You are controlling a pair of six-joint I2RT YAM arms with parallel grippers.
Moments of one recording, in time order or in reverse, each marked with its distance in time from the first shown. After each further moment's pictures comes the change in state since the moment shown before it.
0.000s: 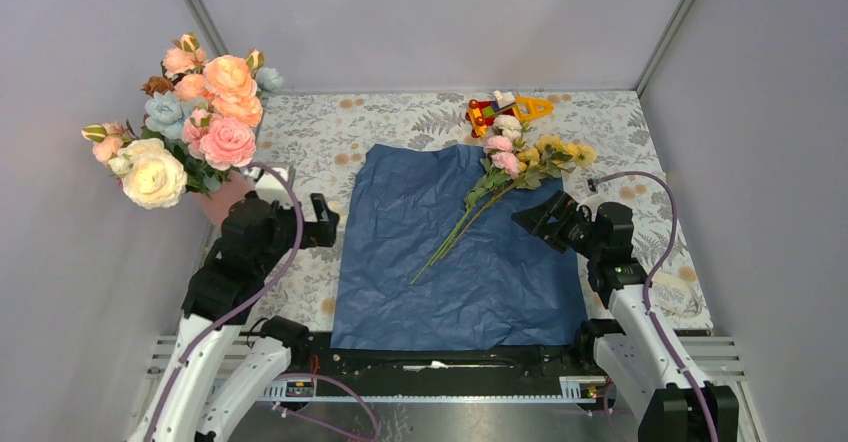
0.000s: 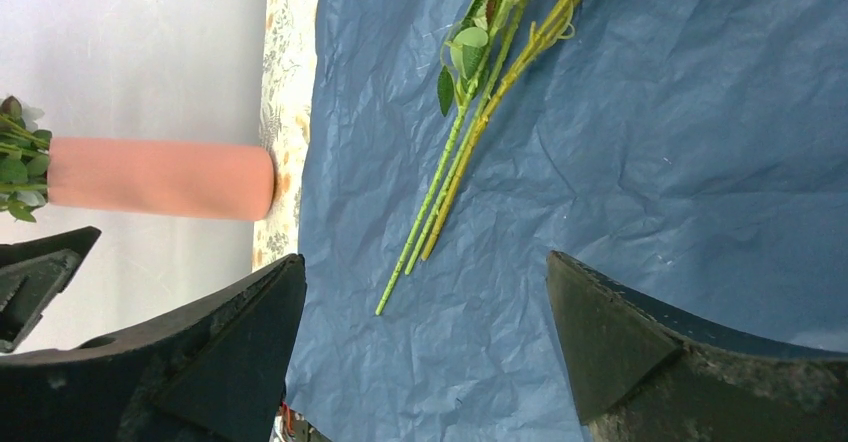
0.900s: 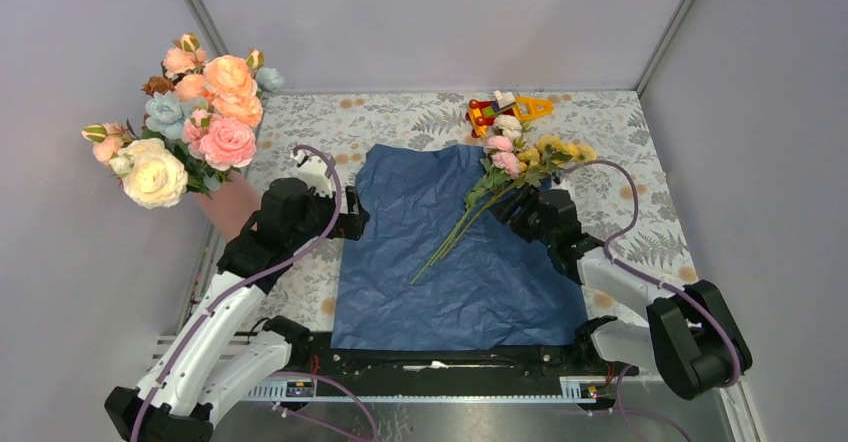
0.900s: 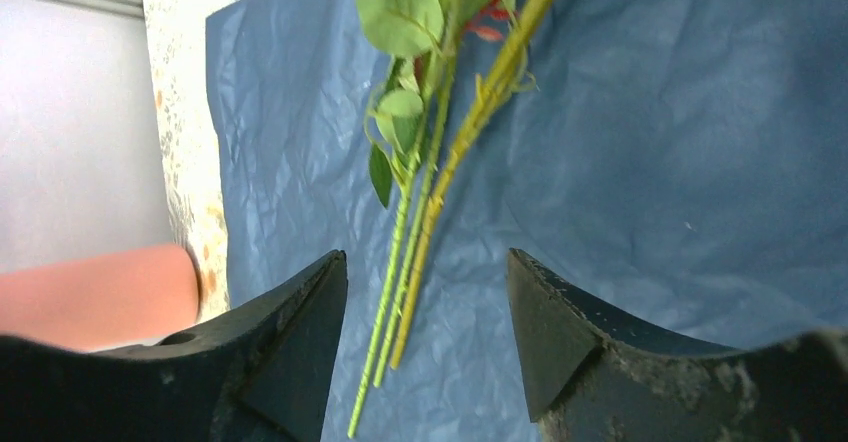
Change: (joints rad) left arm -0.113 0.233 -0.056 0.182 0.099 -0.004; right arm 0.359 0.402 0.061 0.225 0.519 0.173
